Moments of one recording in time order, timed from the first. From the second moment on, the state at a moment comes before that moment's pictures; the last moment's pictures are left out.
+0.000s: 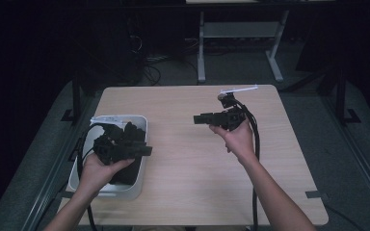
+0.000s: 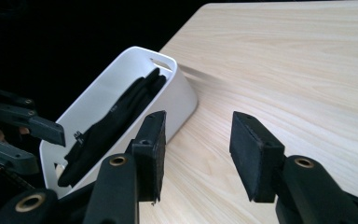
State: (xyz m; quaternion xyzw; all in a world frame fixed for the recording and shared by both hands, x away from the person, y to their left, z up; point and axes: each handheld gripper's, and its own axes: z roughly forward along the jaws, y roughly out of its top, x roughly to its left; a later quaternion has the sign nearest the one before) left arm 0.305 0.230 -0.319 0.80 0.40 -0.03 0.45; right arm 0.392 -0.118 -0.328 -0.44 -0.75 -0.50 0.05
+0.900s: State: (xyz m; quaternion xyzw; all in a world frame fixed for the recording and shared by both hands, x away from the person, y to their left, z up) left arm 0.308 0.197 -0.320 0.81 0.38 -0.04 0.44; right arm 0.374 -0.170 -0.345 -0.48 -0.72 -0.49 0.04
